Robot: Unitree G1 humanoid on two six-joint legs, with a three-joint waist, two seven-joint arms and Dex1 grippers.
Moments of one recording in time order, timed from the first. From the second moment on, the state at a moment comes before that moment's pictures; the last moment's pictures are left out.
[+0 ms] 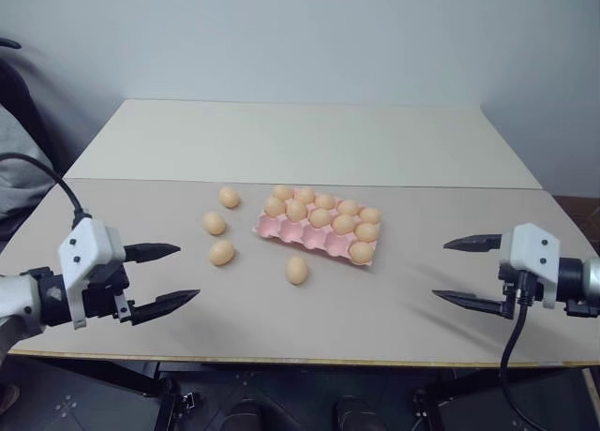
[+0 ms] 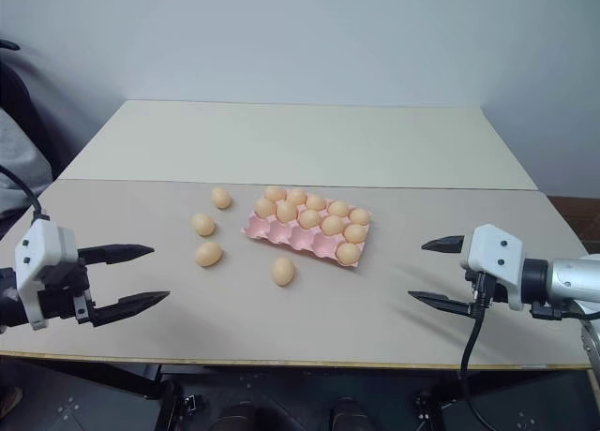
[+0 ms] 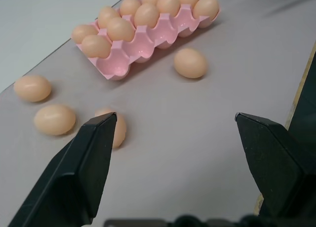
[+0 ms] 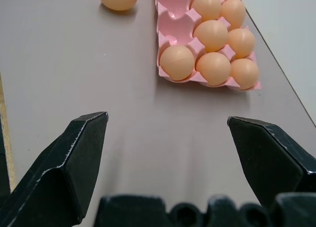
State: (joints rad) left arm 0.16 0.99 0.57 -0.56 -0.66 0.60 -1.05; right arm -0.02 -1.03 -0.34 -0.33 0.42 0.25 1.15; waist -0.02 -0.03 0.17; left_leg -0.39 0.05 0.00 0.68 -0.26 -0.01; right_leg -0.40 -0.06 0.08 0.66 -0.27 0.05
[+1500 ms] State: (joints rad) left arm 0.24 0.98 0.49 -0.47 -0.55 0.52 -1.14; right arm -0.54 -0.37 0.46 -0.10 -0.01 0.31 0.73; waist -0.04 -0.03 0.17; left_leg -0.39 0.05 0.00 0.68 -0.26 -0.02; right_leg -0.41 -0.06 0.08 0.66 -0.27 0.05
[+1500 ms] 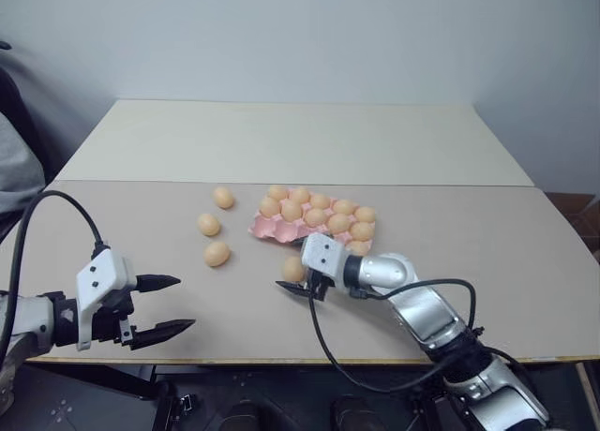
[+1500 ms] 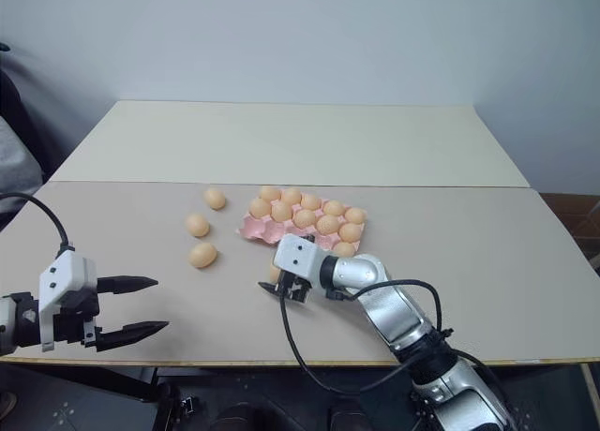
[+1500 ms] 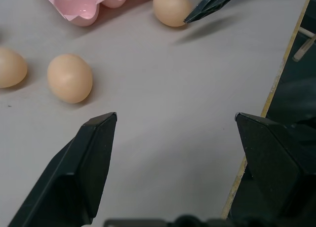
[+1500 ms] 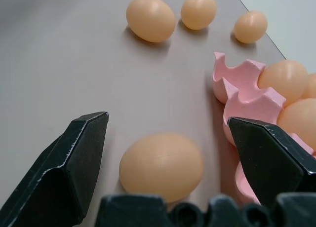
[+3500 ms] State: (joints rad) left arm 0.21 0.98 0.46 -0.47 -0.55 0.52 -1.12; right arm -0.53 -0.45 0.23 -0.09 -0.02 0.26 0.72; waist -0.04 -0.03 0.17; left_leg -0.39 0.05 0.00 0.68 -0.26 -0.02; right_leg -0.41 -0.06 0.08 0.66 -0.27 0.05
